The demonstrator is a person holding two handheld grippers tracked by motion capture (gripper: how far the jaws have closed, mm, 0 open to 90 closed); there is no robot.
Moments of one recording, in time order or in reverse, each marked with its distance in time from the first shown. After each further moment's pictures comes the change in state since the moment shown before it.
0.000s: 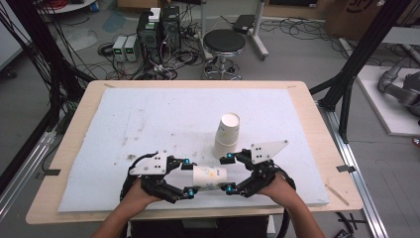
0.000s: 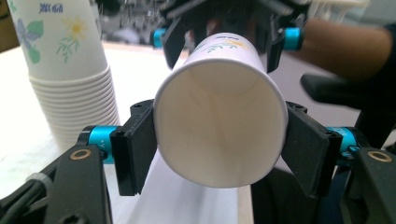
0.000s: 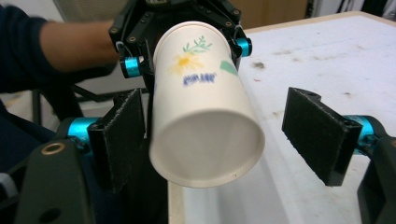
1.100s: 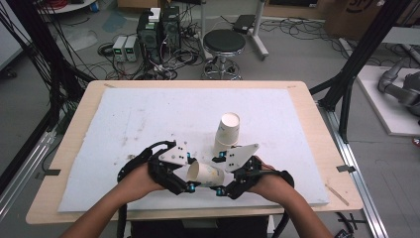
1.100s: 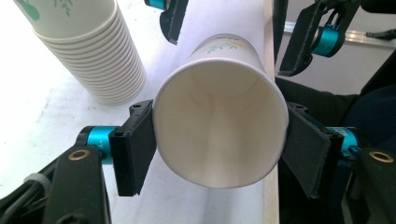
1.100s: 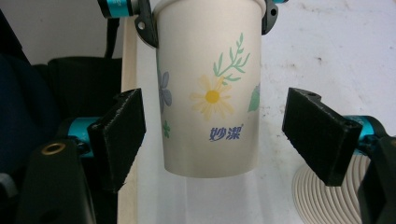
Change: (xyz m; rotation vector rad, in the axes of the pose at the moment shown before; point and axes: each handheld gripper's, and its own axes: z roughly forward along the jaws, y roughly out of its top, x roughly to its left) left arm 0.007 0.051 0.016 0.461 0.056 0.089; right arm 0.014 0.033 0.031 0.391 -0.161 -0.258
